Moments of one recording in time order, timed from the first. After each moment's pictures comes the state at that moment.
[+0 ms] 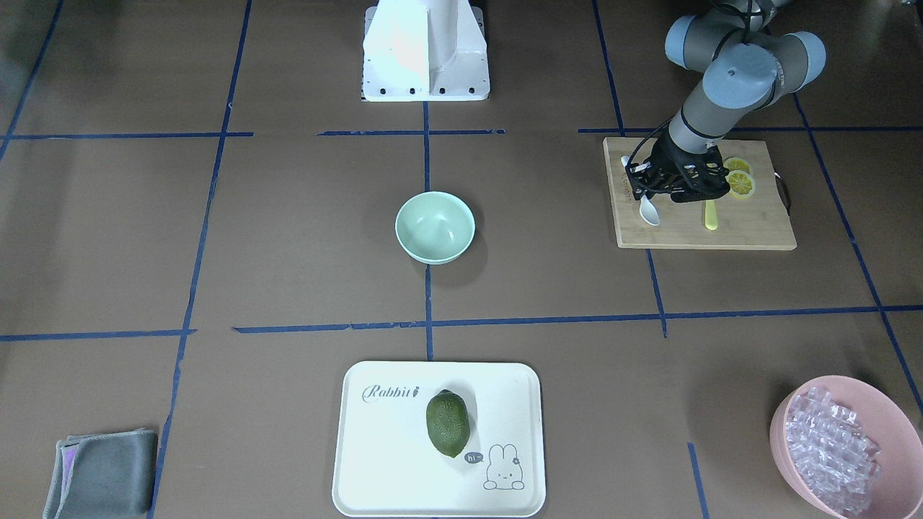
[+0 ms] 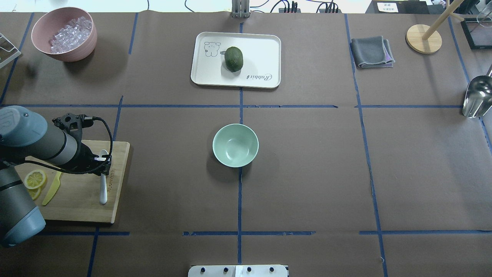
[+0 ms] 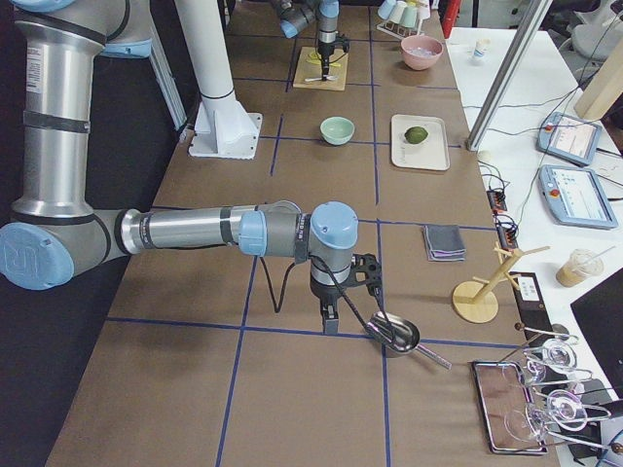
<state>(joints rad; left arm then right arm) -0.66 -1.63 -1.84 -1.96 -2.06 -1.22 1.58 -1.71 1.83 -1.70 2.25 -0.15</state>
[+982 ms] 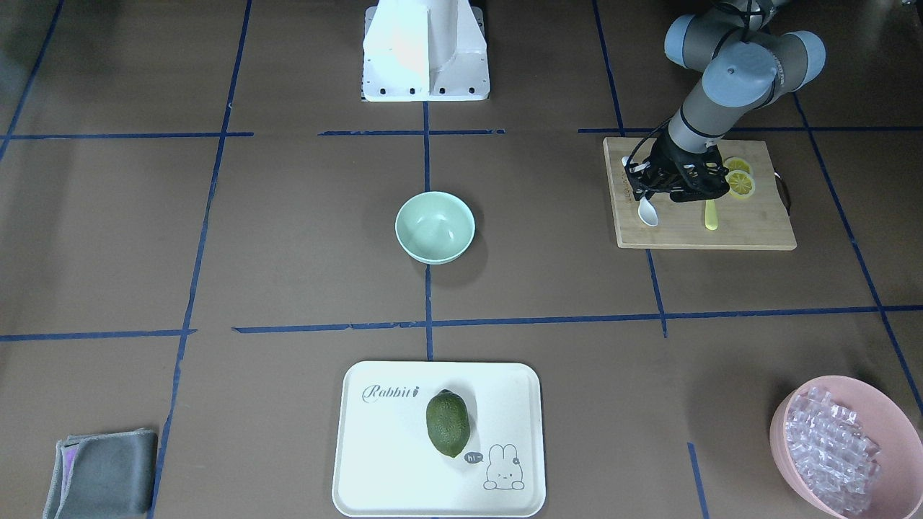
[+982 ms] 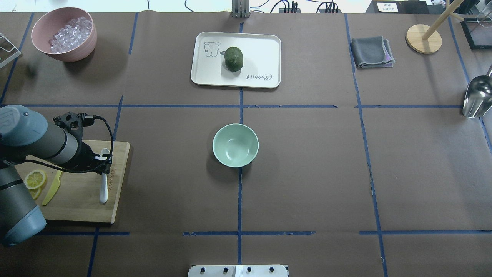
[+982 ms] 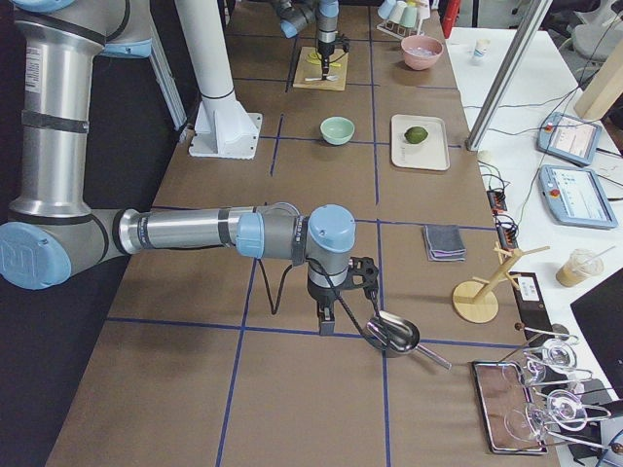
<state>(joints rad) -0.66 -1.64 -1.85 -1.96 -2.06 -1.21 1.58 -1.72 1.83 -1.70 2.25 -0.13</state>
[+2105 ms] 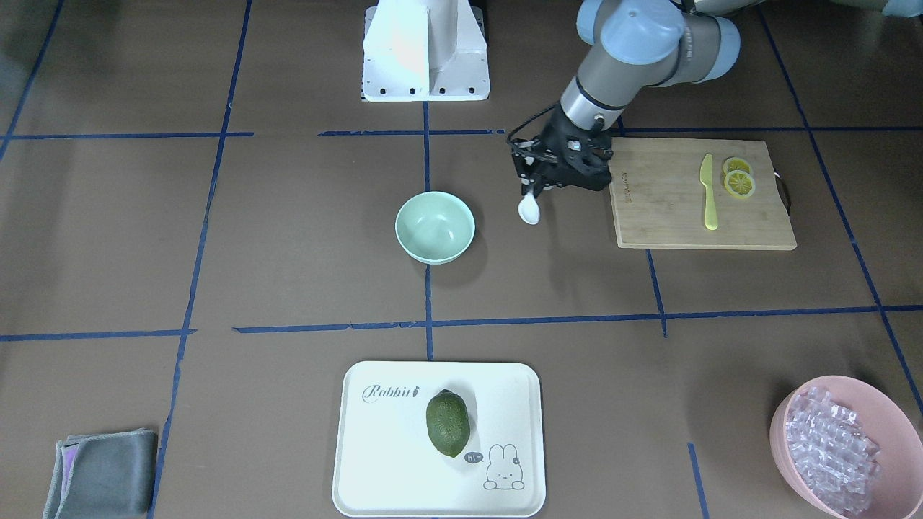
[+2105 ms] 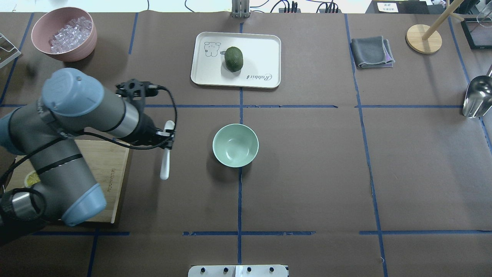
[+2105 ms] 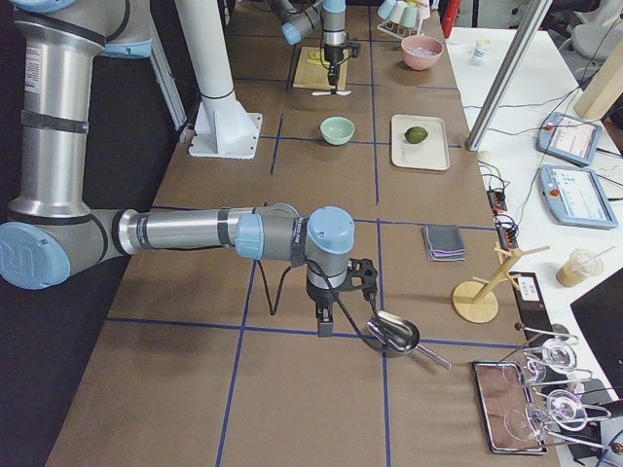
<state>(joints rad) -0.60 -2.12 -1.83 -1.79 -2.02 -1.08 1.58 -1.73 1.83 -1.70 2.25 -0.13</state>
